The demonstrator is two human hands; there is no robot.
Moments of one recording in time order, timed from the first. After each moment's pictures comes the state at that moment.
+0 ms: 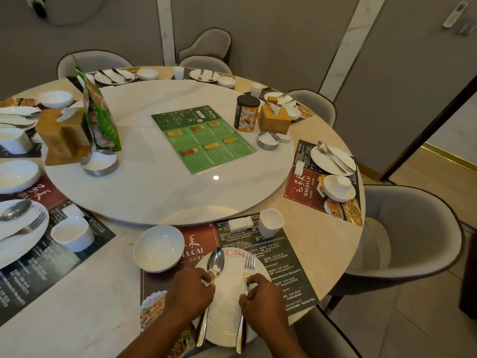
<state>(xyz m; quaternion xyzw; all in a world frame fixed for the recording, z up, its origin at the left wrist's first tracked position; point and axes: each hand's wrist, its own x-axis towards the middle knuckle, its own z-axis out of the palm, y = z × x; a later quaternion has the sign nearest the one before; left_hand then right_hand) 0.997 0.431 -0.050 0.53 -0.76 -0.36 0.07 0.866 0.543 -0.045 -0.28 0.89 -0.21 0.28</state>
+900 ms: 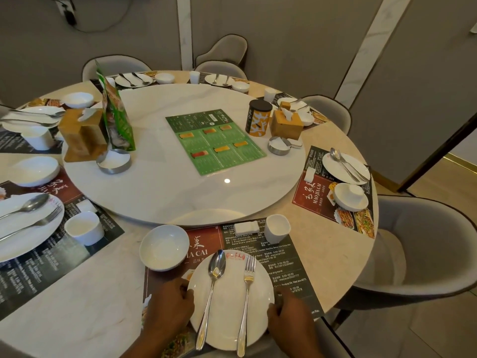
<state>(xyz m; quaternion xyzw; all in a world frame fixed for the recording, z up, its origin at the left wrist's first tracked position) 1.028 0.447 -0.053 0.61 -0.69 -0.35 0.15 0.825 0.584 -0.036 -0.36 0.88 -0.19 0.23</state>
